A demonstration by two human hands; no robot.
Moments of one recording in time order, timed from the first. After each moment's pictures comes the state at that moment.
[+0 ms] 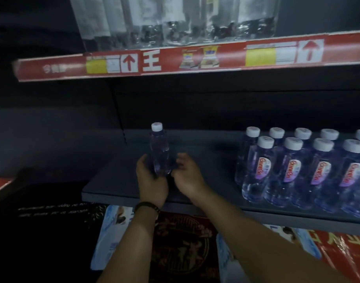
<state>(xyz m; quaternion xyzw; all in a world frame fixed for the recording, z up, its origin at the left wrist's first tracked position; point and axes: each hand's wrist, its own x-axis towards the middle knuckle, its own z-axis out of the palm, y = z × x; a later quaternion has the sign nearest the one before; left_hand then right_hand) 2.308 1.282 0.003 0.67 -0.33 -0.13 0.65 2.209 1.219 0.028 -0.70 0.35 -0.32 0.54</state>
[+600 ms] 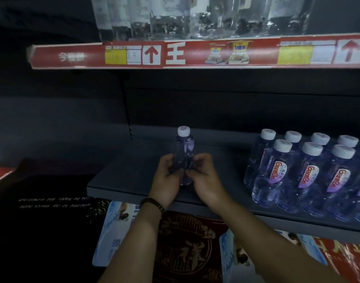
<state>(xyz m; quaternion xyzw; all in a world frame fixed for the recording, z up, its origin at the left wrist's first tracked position) 2.317 1.278 0.003 0.61 -0.38 -0.28 0.63 2.198 1.219 0.012 -0.68 0.32 -0.39 0.54</state>
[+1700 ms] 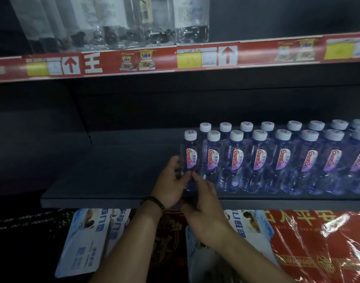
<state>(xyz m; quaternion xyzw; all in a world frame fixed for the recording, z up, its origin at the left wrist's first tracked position) 2.195 1.247 0.012 0.59 -0.55 -0.28 0.52 2.045 1.269 -0.004 -0.73 0.41 -0.33 0.43</state>
